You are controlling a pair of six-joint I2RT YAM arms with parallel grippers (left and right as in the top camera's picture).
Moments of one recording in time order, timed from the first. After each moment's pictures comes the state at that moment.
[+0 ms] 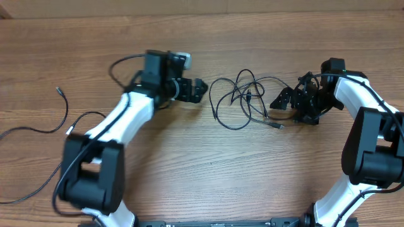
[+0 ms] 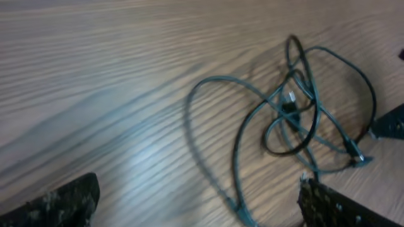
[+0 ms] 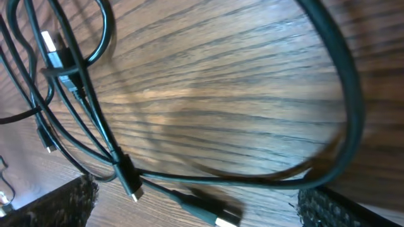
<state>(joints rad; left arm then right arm) -0.27 1.83 1.16 -0.18 0.44 -0.12 -0.17 1.97 1.28 -0.89 -0.52 0.07</state>
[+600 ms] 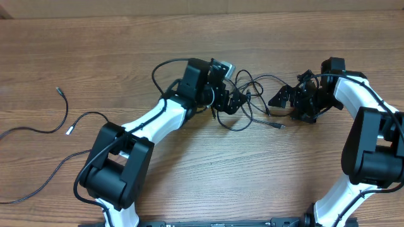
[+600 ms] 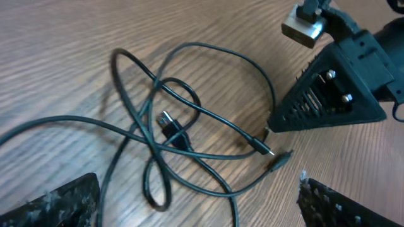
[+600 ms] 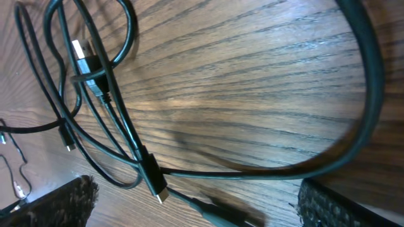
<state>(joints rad) -0.49 1.91 1.16 0.05 0.53 -0.17 -0.17 1.97 1.28 -0.86 -0.58 0.07</state>
